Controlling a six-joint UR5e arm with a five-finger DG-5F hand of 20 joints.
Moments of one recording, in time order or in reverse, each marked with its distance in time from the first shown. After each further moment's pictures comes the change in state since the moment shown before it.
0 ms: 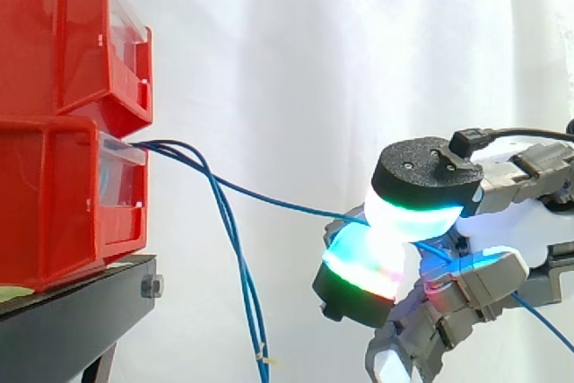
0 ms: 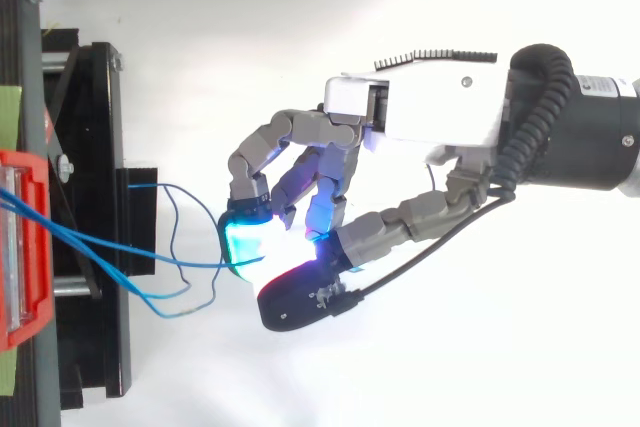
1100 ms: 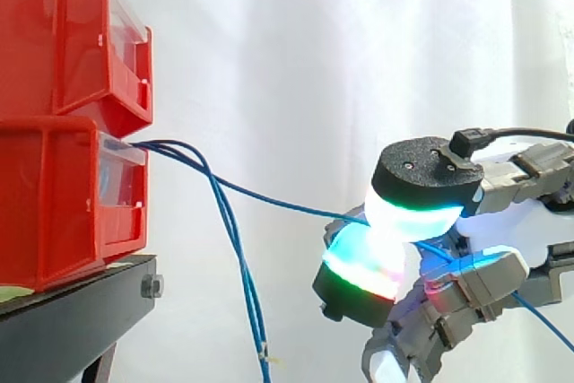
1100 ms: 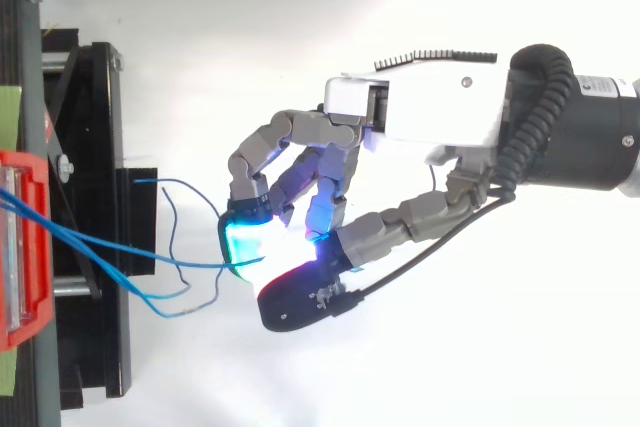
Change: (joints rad) arm 0.000 0.000 0.000 0.000 -0.001 0.000
